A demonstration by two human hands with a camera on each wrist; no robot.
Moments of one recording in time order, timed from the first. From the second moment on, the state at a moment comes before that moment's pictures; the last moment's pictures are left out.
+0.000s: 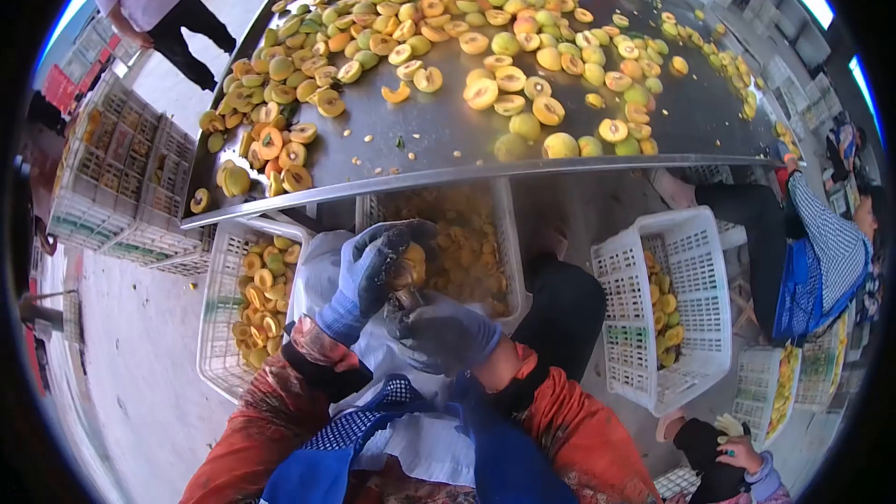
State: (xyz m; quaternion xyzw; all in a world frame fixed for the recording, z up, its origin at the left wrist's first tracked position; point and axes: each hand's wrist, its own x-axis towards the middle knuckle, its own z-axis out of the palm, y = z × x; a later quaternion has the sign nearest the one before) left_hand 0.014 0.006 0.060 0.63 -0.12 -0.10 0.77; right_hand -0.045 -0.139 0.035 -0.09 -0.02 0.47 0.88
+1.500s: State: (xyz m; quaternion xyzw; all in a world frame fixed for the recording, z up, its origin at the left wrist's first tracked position) left_hand 0.495 0.181 -0.018 0.99 0.09 0.05 -0.01; right_hand 0.566 -0.173 0.017 -0.96 -0.06 -0.11 0.24
